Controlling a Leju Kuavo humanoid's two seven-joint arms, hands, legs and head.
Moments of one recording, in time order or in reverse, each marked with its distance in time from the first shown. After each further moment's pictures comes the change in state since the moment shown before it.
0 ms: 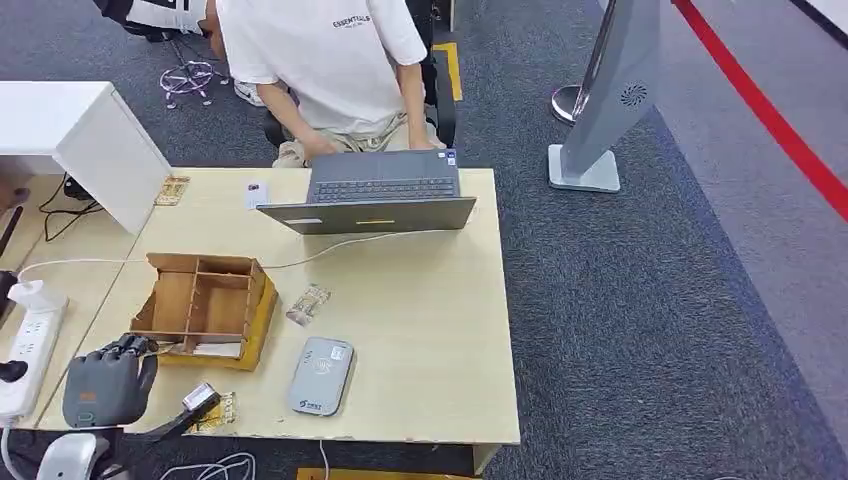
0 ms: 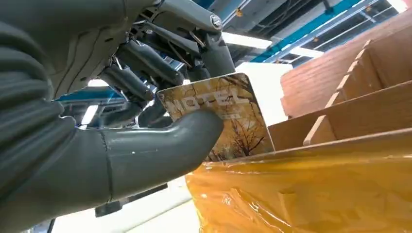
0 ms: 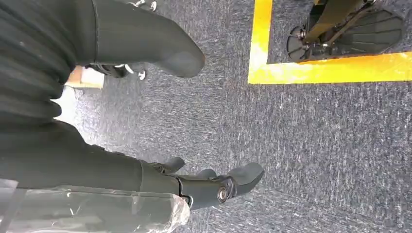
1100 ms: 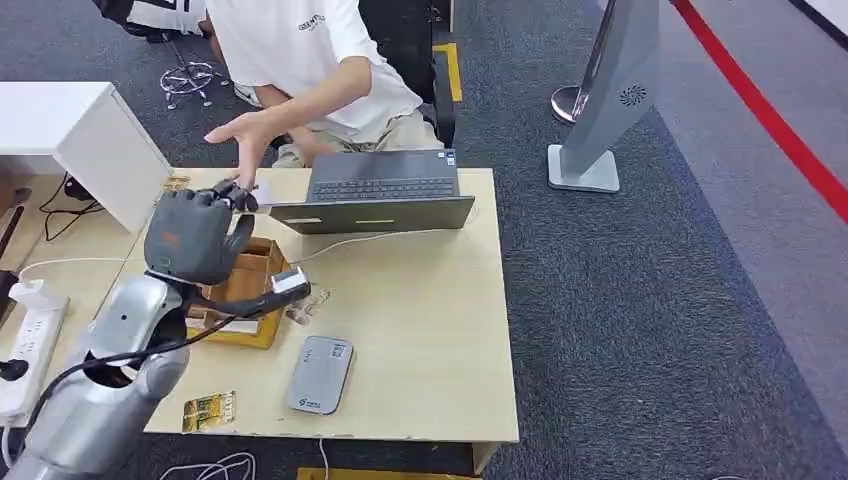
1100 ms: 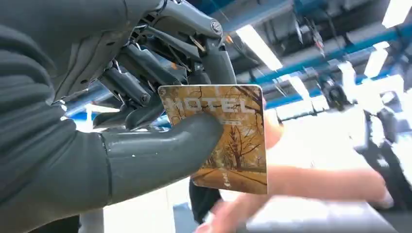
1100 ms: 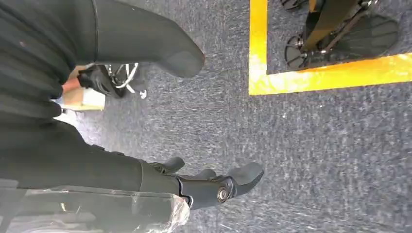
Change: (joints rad) left arm -0.451 0.155 -0.674 -0.482 0.094 -0.548 0.426; right arm 0.002 0.002 -0.054 0.000 -0.030 0.022 0.002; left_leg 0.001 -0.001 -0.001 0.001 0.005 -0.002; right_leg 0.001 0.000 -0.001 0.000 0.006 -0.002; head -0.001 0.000
